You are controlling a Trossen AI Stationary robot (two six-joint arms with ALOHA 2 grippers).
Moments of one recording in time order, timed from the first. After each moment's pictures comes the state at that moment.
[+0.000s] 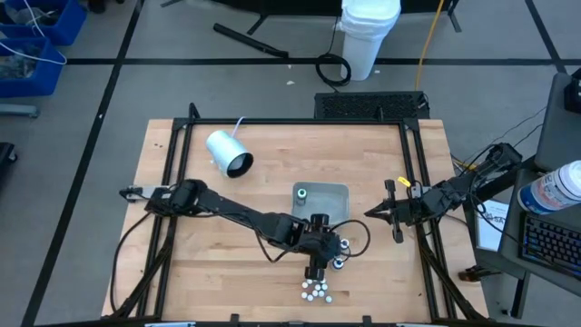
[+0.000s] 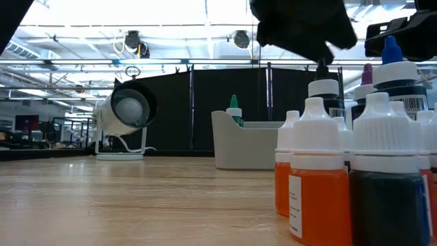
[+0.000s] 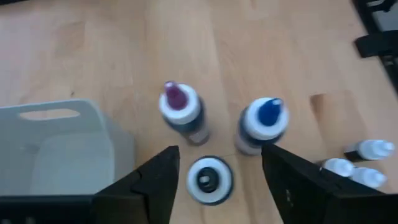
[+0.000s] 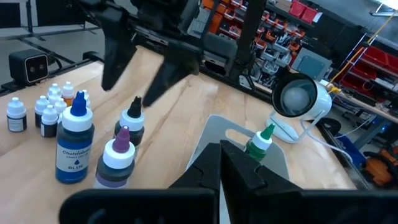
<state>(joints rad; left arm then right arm) -0.32 2.24 1.99 -0.62 -0.18 -0.08 0.54 0.34 0.16 0.01 0.41 -0.28</state>
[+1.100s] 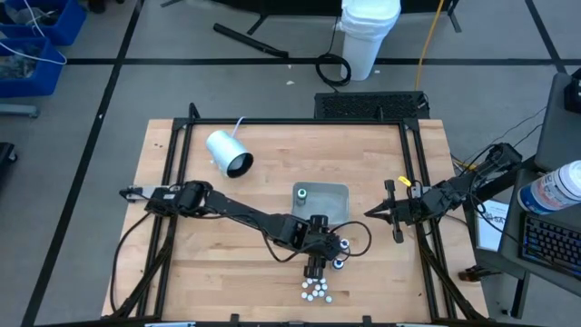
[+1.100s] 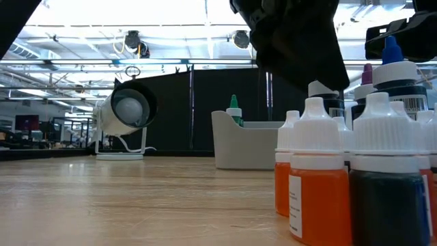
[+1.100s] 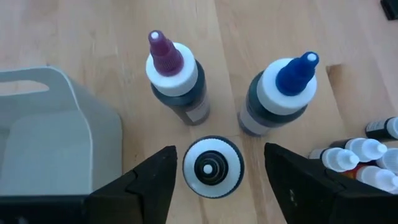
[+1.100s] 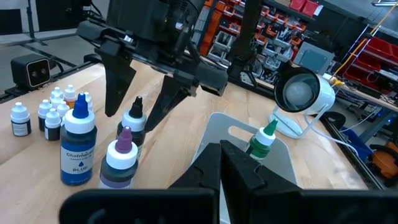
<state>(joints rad) -0.30 2.29 1.99 -0.65 -0.14 -0.08 0.54 0.34 0.16 0.00 0.41 -0.25</state>
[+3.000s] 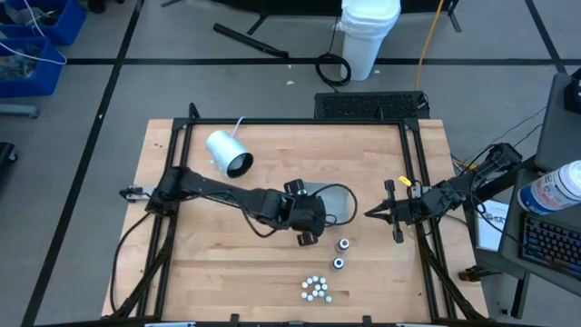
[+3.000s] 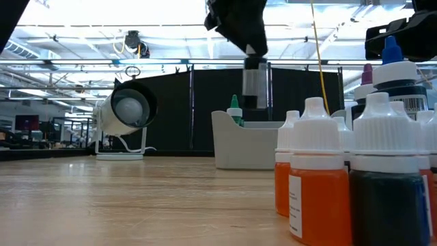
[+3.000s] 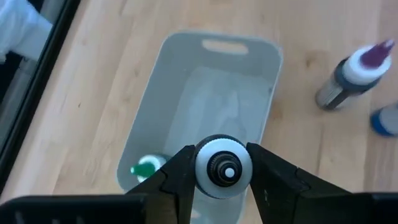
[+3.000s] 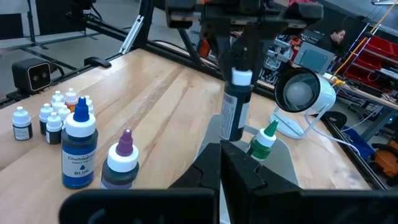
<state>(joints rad) -0.24 2.08 1.95 -0.93 -0.47 -0.30 0.54 0.34 0.16 0.01 0.41 -0.24</state>
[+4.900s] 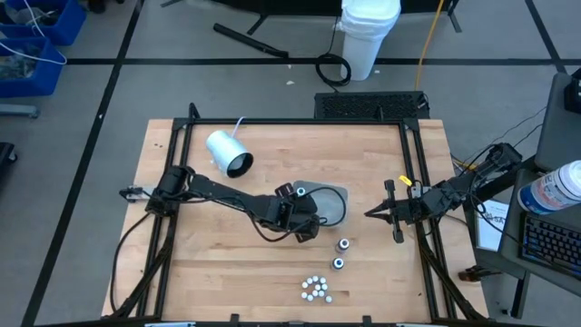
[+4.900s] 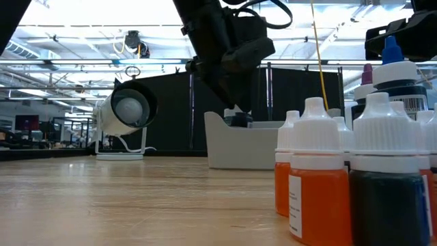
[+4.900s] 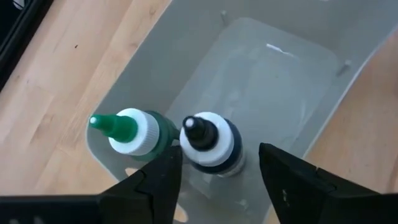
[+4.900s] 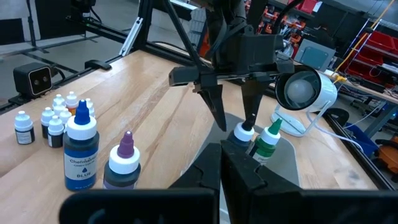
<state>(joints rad) -0.22 2.08 1.66 -0.73 -0.53 -0.47 0.54 0.34 0.16 0.01 0.41 -0.21</state>
